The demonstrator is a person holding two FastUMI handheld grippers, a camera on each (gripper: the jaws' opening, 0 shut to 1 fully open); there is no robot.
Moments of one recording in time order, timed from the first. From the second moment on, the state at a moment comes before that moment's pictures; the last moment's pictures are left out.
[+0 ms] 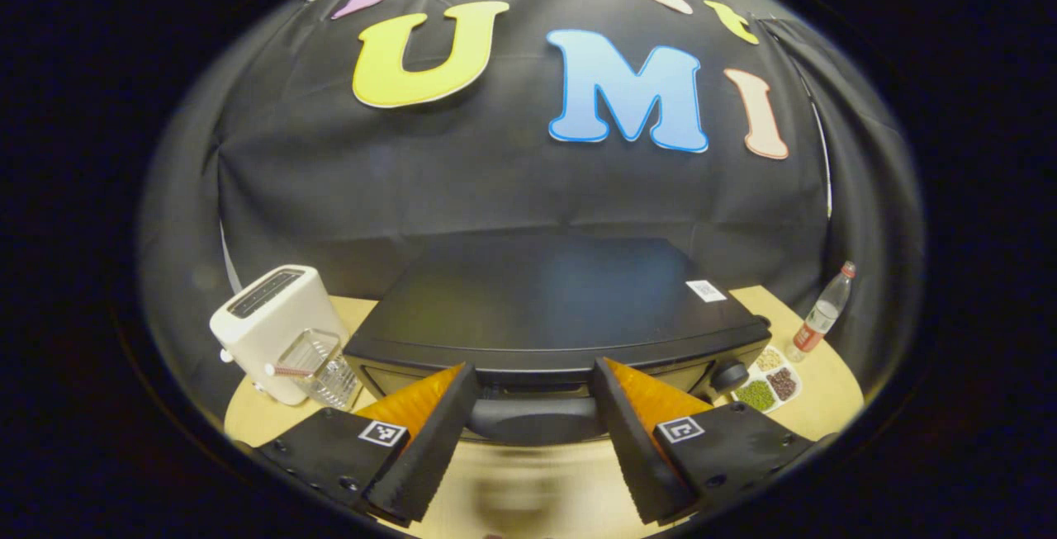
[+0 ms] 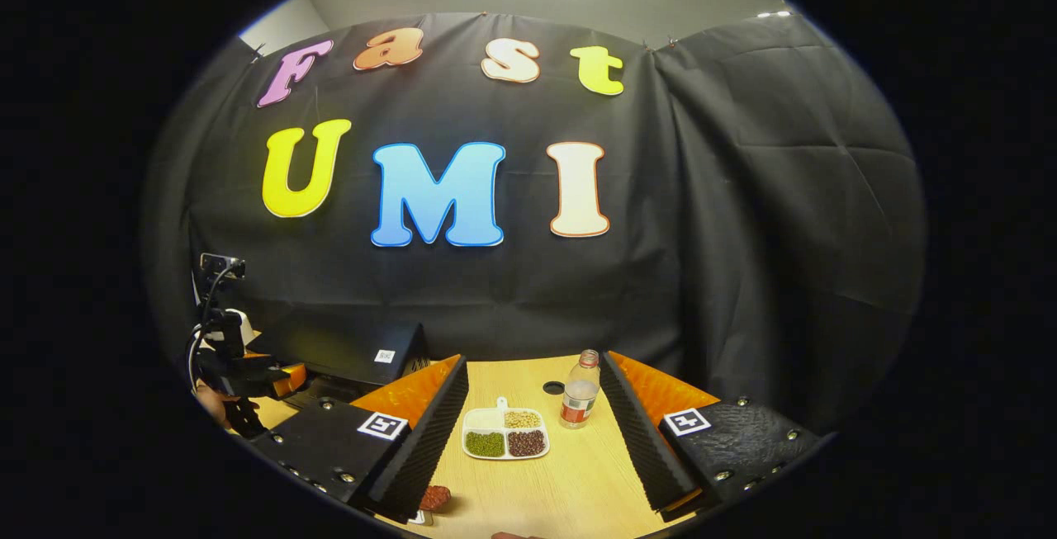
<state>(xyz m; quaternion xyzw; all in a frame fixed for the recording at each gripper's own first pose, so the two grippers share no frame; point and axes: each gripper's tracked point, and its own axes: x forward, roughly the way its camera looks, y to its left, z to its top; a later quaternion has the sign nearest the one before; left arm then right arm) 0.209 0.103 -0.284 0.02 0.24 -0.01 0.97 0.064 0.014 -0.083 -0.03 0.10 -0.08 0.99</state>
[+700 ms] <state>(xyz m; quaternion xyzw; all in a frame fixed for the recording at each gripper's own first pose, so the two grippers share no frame) 0.150 0.101 -0.294 0.00 0.26 -0.01 0.96 0.050 0.029 -0.076 -0.03 0.08 -0.06 0.99</state>
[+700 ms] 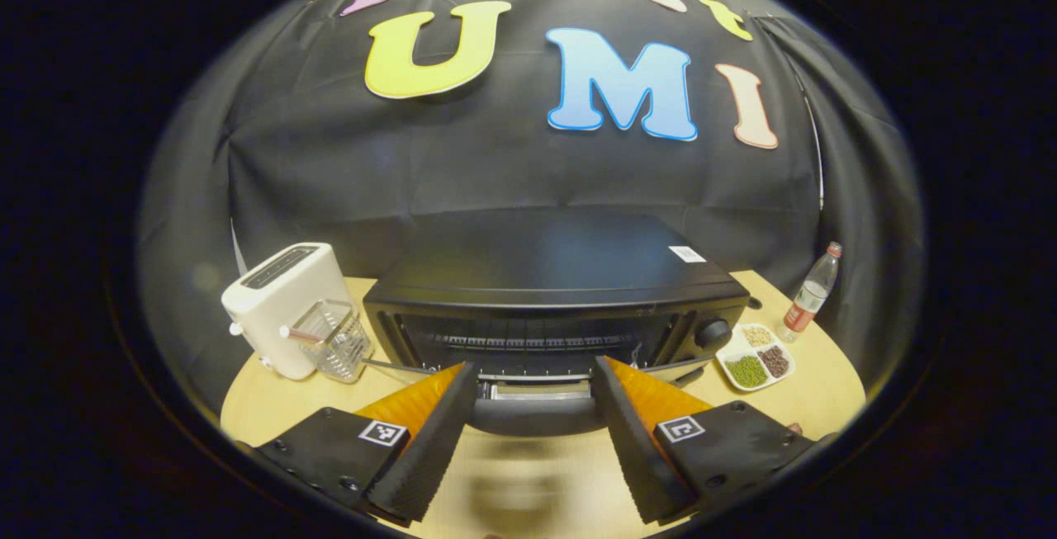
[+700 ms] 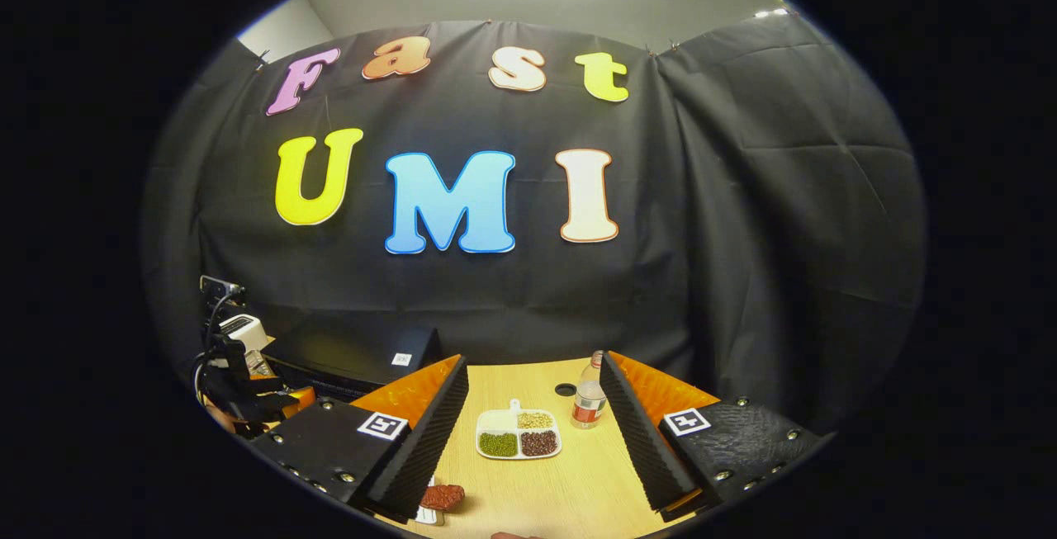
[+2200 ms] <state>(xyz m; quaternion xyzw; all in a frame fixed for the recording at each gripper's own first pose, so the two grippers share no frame) 0.069 0.117 -0.328 -0.02 0.29 0.00 0.96 0.024 0.053 -0.111 -0.05 0.14 -0.01 0.99</state>
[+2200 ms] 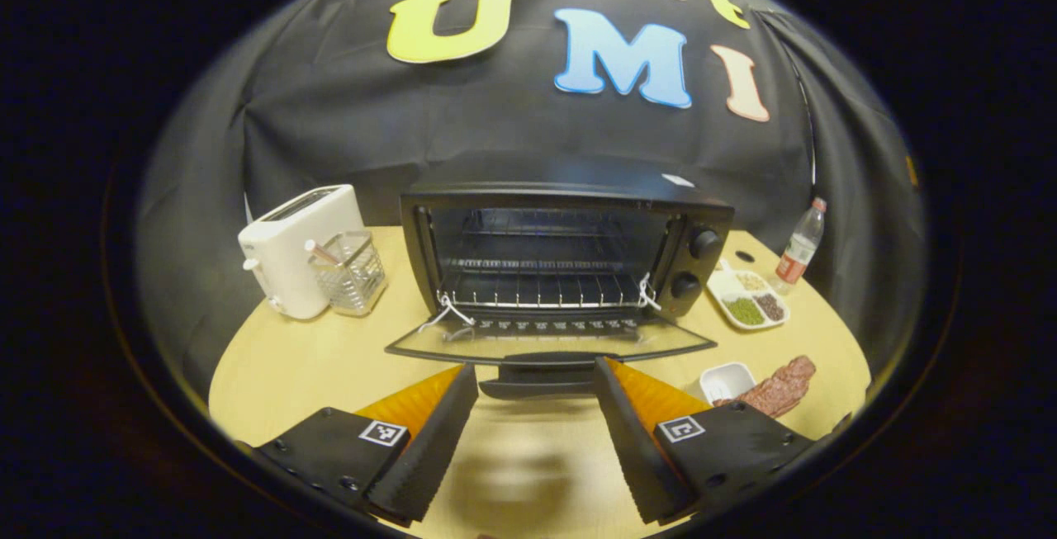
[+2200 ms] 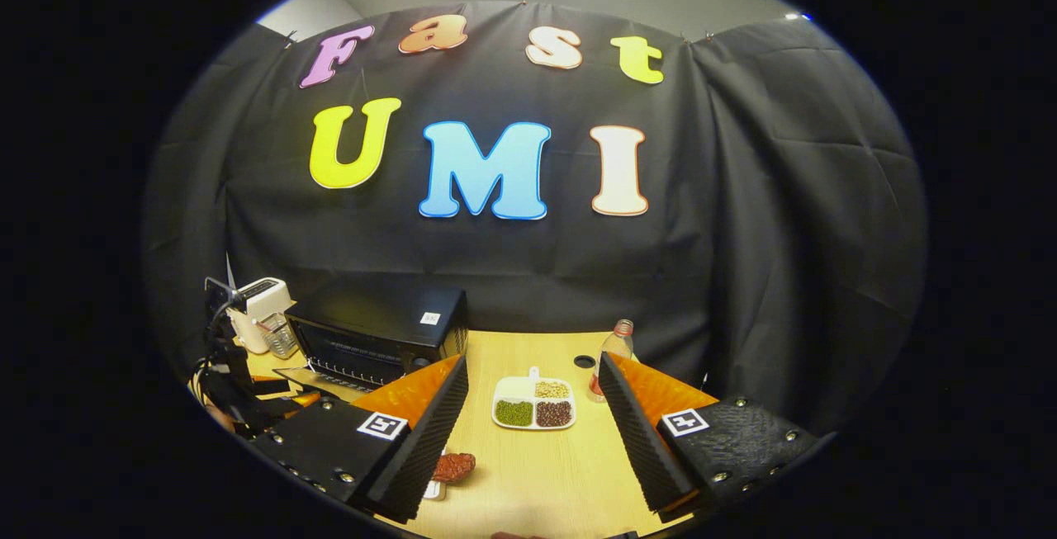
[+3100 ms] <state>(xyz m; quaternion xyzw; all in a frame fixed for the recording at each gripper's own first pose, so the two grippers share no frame) 0.077 0.113 -0.400 -0.04 0.36 0.03 0.93 0.036 0.051 -0.171 -0.04 0.22 0.03 0.97</state>
